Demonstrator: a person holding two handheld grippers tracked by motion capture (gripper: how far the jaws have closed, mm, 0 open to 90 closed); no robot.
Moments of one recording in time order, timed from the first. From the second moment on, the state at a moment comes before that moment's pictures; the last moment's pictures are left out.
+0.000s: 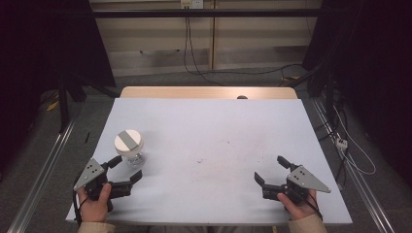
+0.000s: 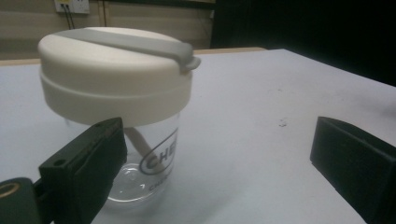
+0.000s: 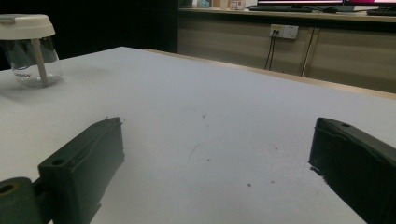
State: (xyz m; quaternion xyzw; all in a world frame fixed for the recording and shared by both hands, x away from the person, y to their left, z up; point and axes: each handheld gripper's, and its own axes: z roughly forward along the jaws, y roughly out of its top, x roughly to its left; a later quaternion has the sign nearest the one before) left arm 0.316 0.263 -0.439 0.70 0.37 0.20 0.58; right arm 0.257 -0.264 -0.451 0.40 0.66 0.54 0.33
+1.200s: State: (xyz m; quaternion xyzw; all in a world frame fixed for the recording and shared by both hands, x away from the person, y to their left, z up) left arm 0.379 0.264 -0.455 0.70 0.42 0.22 0.53; right arm 0.260 -0.260 -0.451 0.39 0.67 0.54 0.33
